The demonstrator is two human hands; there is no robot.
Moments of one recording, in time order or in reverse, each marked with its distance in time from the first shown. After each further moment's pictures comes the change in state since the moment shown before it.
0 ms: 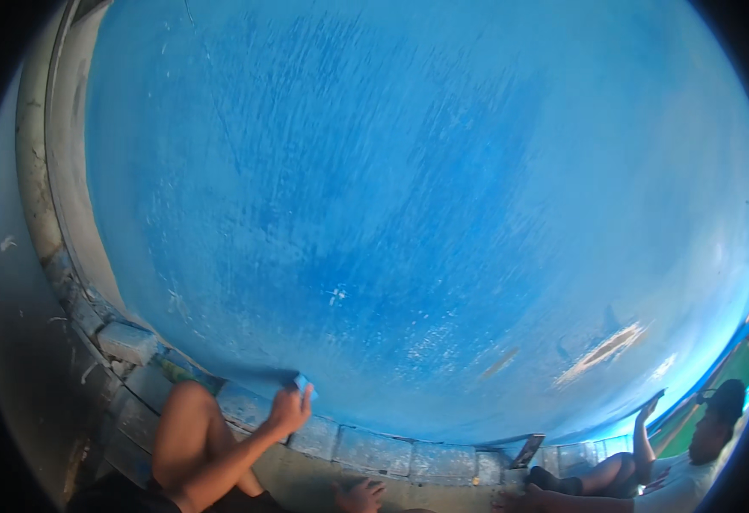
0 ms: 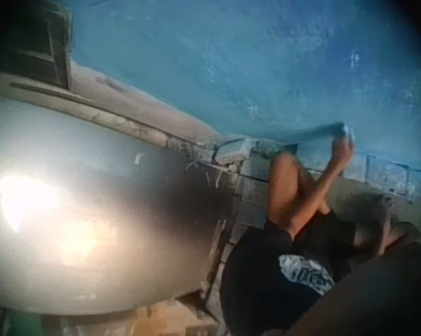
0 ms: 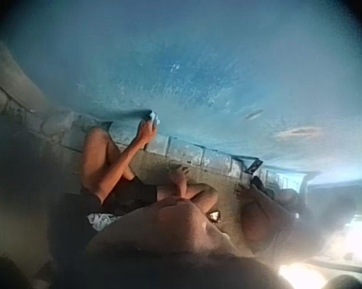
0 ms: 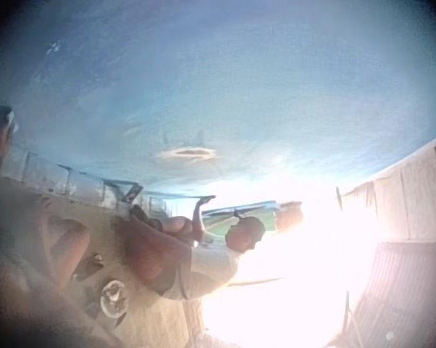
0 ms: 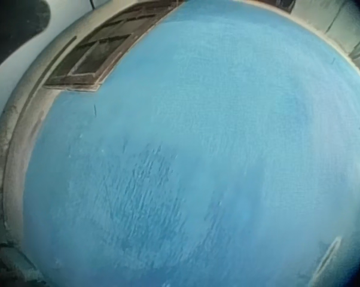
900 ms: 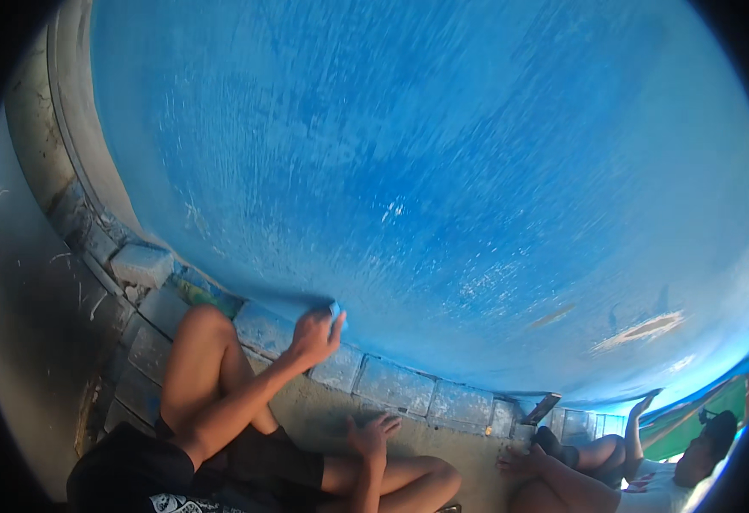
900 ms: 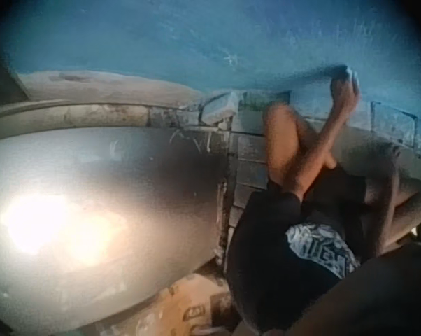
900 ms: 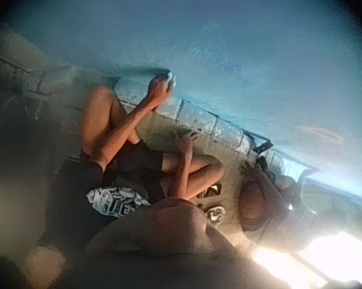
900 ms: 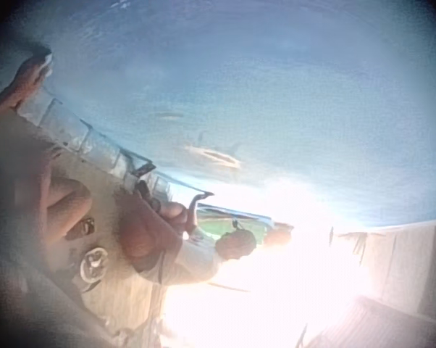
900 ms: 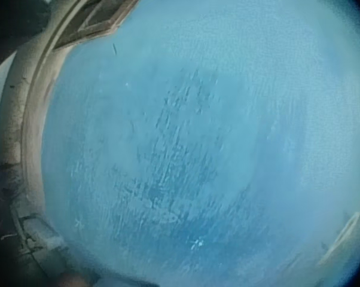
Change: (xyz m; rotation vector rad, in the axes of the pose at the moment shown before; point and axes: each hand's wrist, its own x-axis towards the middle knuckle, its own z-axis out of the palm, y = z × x) left_hand -0.003 0.000 0.010 0.101 -0.137 0.070; right_hand -0.008 0.011 -0.003 0.009 -0.087 0.059
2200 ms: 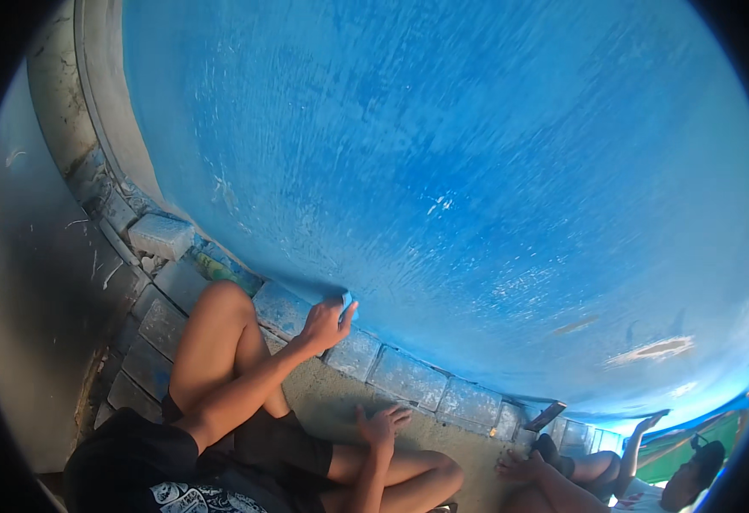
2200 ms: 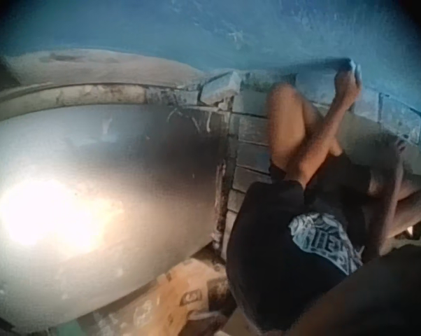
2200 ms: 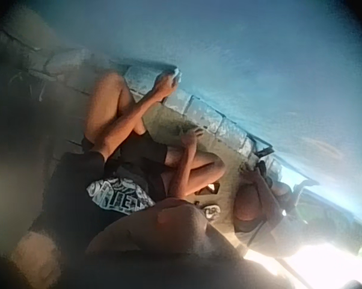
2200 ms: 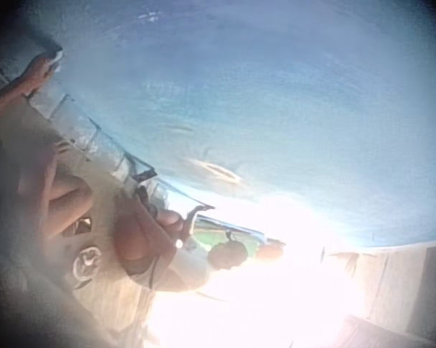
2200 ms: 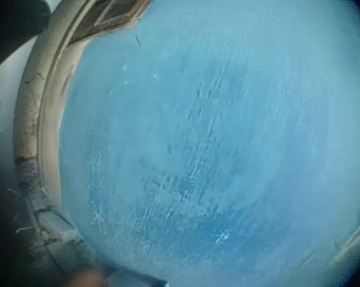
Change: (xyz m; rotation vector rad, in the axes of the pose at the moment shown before) left_hand -0.023 -0.040 -0.009 -0.073 0.222 -0.057; right_hand 0.003 -0.016 0.021 -0.042 0.020 -0.053
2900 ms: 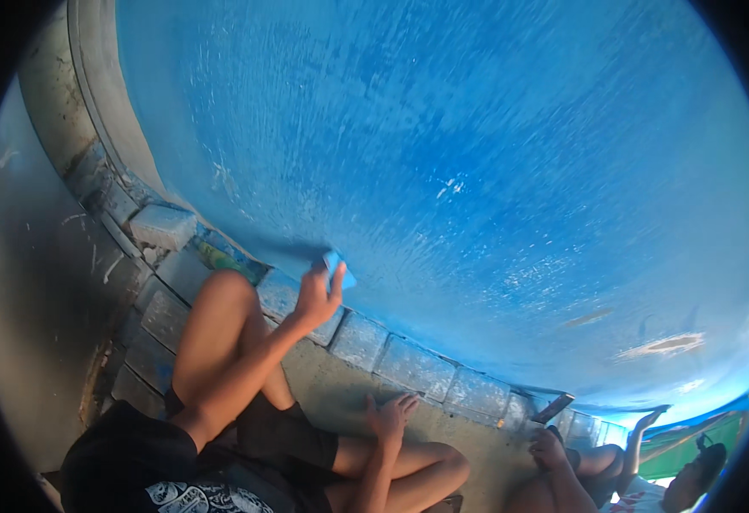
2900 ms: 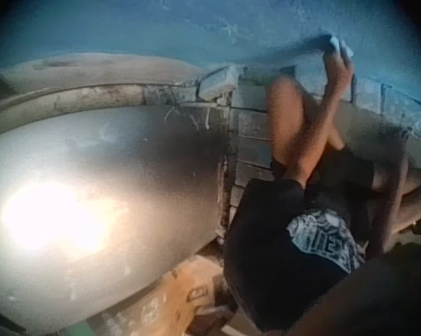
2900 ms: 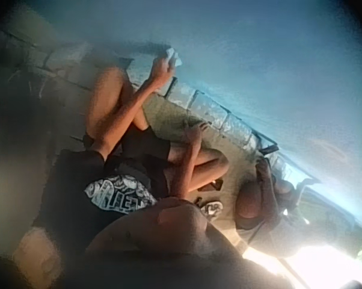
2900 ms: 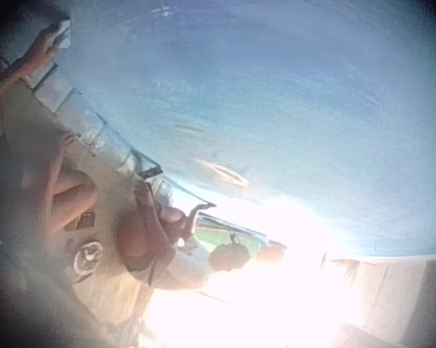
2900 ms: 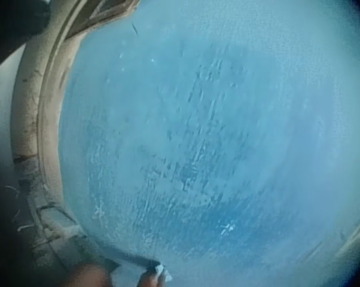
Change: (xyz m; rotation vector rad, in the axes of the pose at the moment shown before) left_hand 0.041 0.017 -0.031 -0.166 0.113 -0.126; right_hand -0.004 0.004 -0.020 -0.056 0.091 -0.067
